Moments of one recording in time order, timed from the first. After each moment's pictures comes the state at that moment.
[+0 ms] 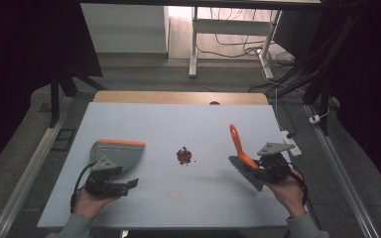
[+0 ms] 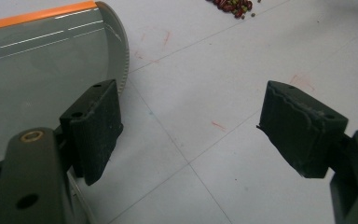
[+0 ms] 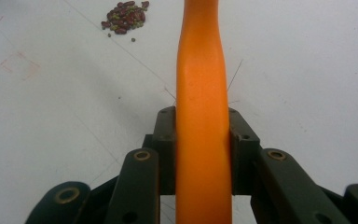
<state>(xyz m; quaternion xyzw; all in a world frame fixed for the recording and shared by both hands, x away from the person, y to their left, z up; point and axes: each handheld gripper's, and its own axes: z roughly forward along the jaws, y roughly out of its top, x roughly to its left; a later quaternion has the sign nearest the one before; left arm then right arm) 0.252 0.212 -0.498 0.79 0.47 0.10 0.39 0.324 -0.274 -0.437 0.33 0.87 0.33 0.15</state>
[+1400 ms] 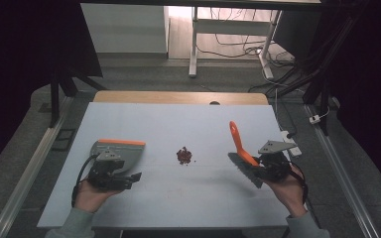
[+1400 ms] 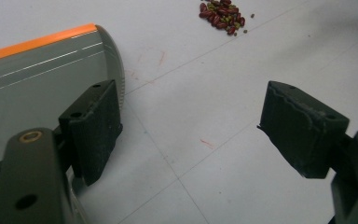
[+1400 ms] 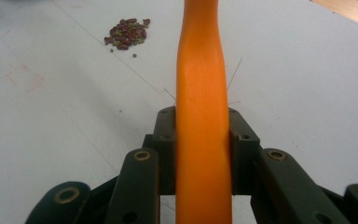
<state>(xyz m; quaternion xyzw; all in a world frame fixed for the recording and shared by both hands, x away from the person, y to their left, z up) 0.262 0.200 -0.464 0.79 0.48 0.10 0.36 0.322 -0.272 -0.428 0.32 0.86 0.35 0.17</state>
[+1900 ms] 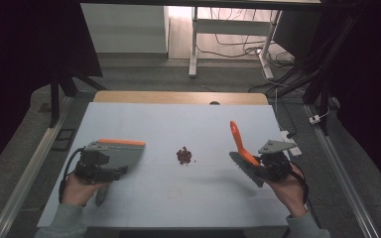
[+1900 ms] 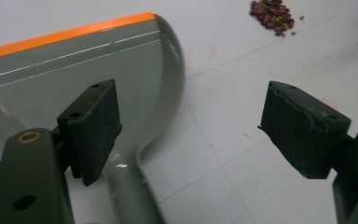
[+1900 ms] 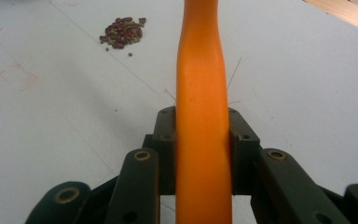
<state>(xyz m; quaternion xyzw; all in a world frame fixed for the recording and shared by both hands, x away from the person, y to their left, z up) 0.271 0.232 -0.457 0.77 0.53 0.11 0.33 0.322 -0.272 -0.426 0.32 0.86 0.34 0.18</state>
